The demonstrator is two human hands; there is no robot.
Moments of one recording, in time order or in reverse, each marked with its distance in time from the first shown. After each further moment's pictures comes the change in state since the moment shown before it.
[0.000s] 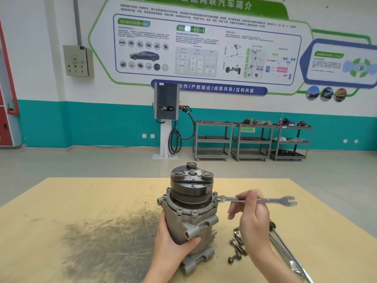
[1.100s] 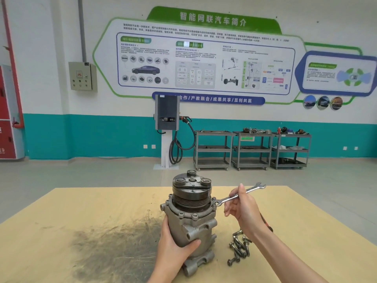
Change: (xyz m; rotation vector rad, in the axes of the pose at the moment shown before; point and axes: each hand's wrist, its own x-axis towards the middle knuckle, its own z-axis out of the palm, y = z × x) left_hand 0.001 0.002 0.001 0.030 0.000 0.000; right_hand 0.044 0.023 -0.009 0.279 -0.206 0.479
